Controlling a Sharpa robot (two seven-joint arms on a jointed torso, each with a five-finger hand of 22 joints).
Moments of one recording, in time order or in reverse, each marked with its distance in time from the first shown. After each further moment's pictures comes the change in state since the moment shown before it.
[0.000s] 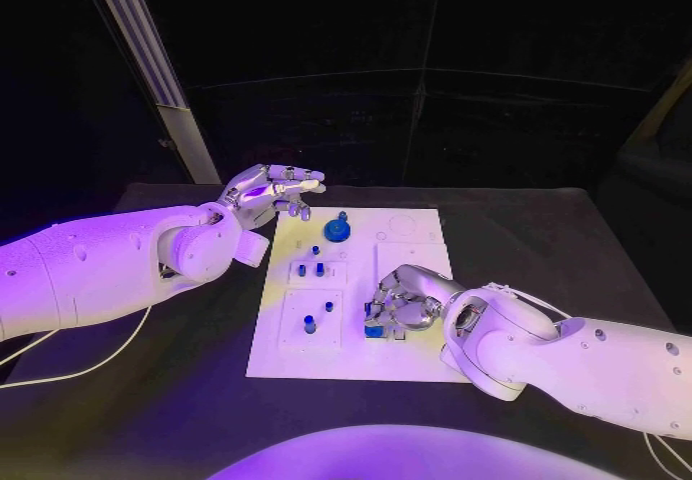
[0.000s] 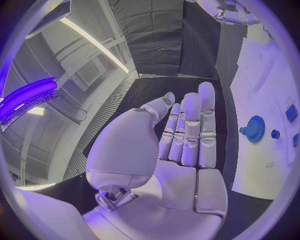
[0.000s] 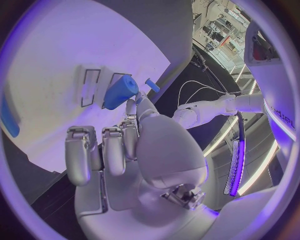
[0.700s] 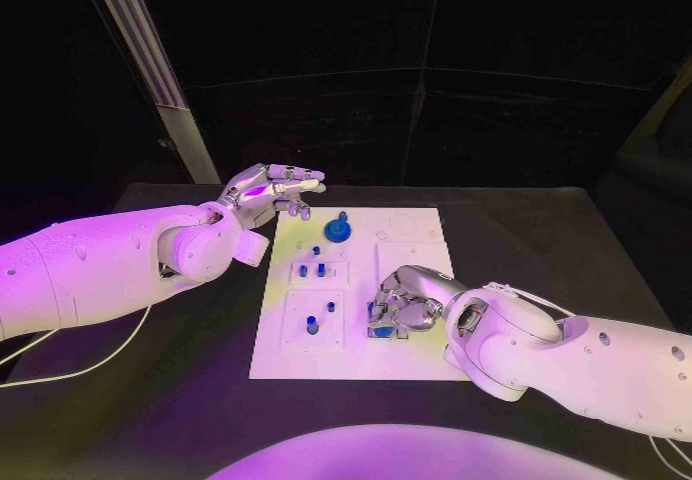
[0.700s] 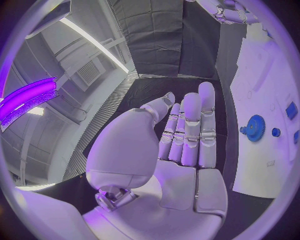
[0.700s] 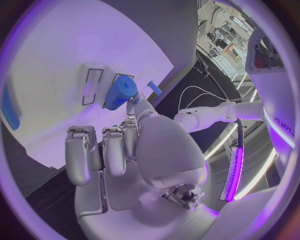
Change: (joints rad) left arm 0.000 -0.001 0.000 0.000 0.000 0.000 0.000; left_hand 0.000 0.000 0.000 0.000 0.000 0.000 0.000 0.000 0.000 0.000 0.000 0.000 0.000 0.000 0.000 0.000 0.000 0.000 0.000 0.000 0.000 0.000; right arm 0.001 -0.011 0.001 0.010 -0.062 0.019 -0.014; right_hand -0.013 0.004 0.024 -0.023 -0.061 0.022 -0.001 -0.029 -0.024 0.000 0.000 -0.010 0.063 0.004 -0.004 0.000 0.000 0.000 0.000 0.000 0.000 0.000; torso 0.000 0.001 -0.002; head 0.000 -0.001
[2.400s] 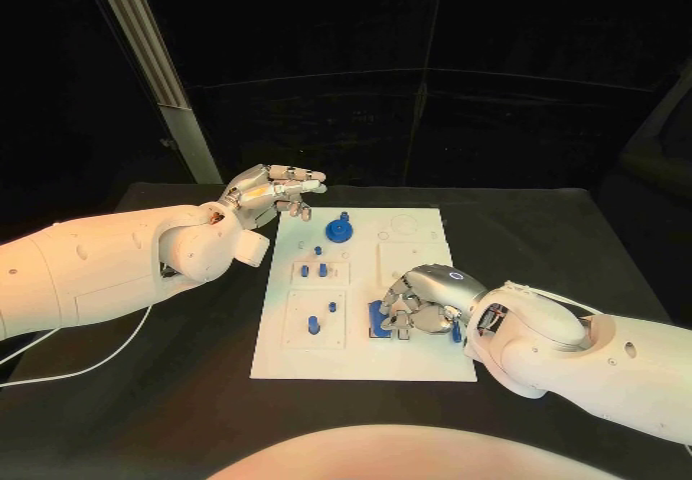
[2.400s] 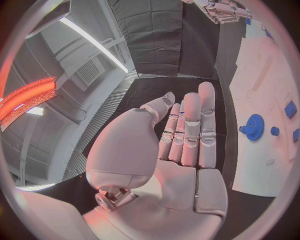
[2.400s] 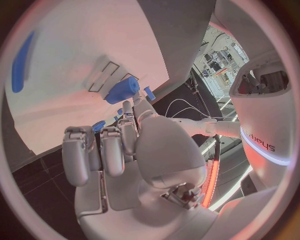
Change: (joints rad) left arm 0.000 -0.002 0.000 0.000 0.000 0.001 -0.005; left_hand 0.000 0.000 -0.003 -0.003 0.000 0.000 0.000 0.000 0.000 -0.007 0.000 0.000 0.000 0.000 0.000 0.000 -0.001 0.000 0.000 0.000 0.000 -0.001; right arm -0.002 -0.066 -0.002 -0.018 -0.190 0.034 0.218; right_hand 0.004 0.026 0.016 -0.019 -0.001 0.052 0.061 -0.310 -0.196 -0.025 0.047 -0.030 -0.076 -0.002 0.042 0.000 0.000 0.000 0.002 0.038 0.000 0.000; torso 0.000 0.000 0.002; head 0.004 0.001
